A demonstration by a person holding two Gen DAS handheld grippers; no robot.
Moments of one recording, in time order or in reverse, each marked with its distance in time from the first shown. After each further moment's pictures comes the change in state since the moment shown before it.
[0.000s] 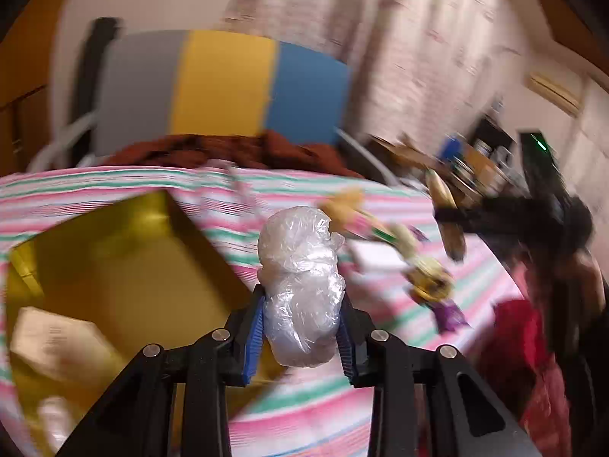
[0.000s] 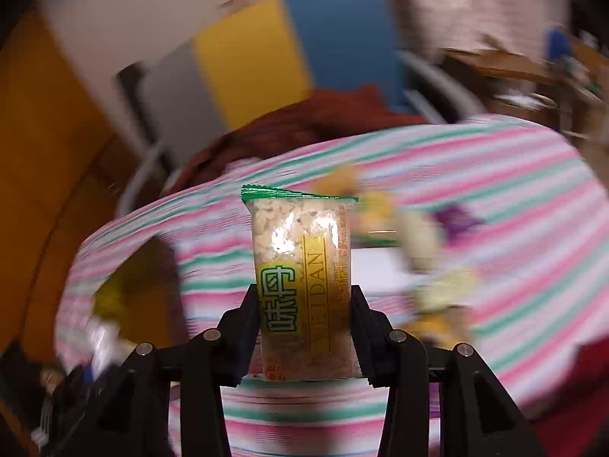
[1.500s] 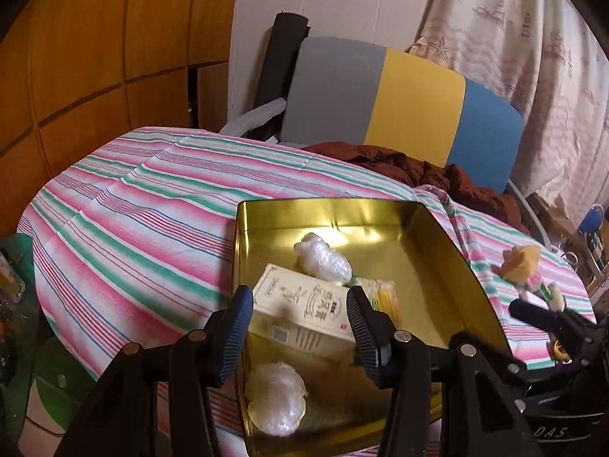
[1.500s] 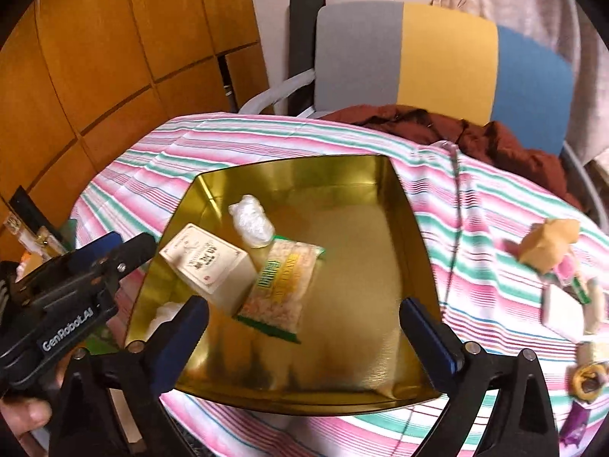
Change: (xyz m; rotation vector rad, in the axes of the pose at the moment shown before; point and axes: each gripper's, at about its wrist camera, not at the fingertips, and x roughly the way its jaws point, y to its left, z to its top) left arm -0.073 0.132 -0.036 -0.279 -0.054 0.535; right arm 0.091 0.238 -0.105 -0.511 0.028 0.119
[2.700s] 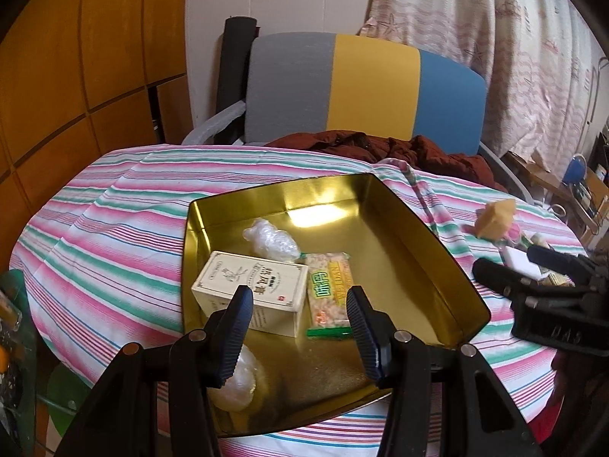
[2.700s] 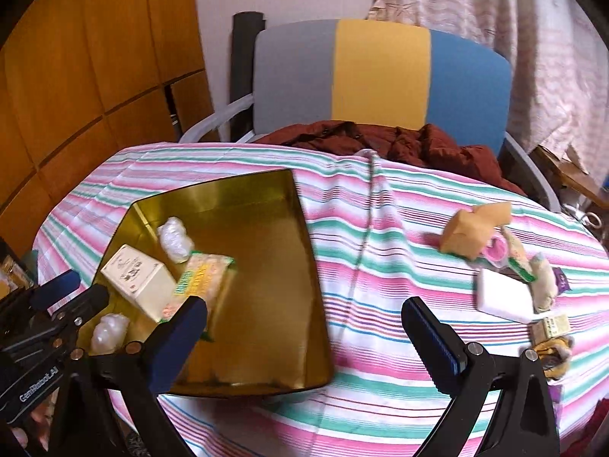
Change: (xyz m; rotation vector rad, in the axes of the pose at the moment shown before) left arm -0.013 -0.054 -0.020 0.167 0.009 -0.052; right arm -0.028 -0.065 -0.015 0.101 -0.090 -0.165
